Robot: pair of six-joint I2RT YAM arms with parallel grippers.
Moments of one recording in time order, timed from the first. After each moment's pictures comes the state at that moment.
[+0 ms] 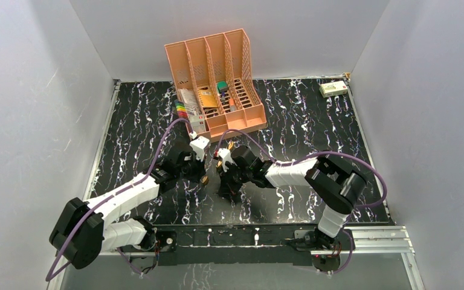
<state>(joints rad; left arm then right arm) -0.63 1.15 0.57 -0.17 0.07 -0.11 0.96 1.71 0.80 0.16 -0.43 0.21</state>
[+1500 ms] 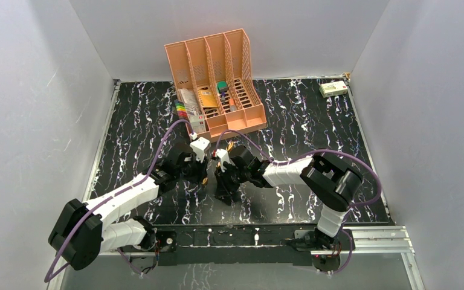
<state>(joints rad) -0.64 1.13 0.57 -0.19 0.05 -0.10 0.96 1.76 0.82 0.21 -0.48 0.23</state>
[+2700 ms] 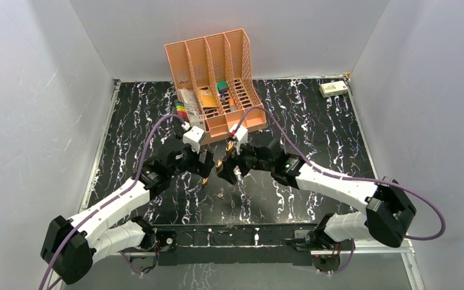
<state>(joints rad) -0.64 1.00 0.61 -0.13 0.01 -0.07 0.94 1.32 0.81 0.06 -0.29 0.14</state>
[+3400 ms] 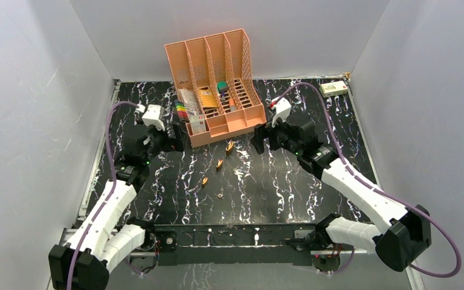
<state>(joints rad) -0.28 0.91 0.69 -0.10 0.10 -0.14 0.65 1.12 0.91 -0.21 -0.06 0.11</state>
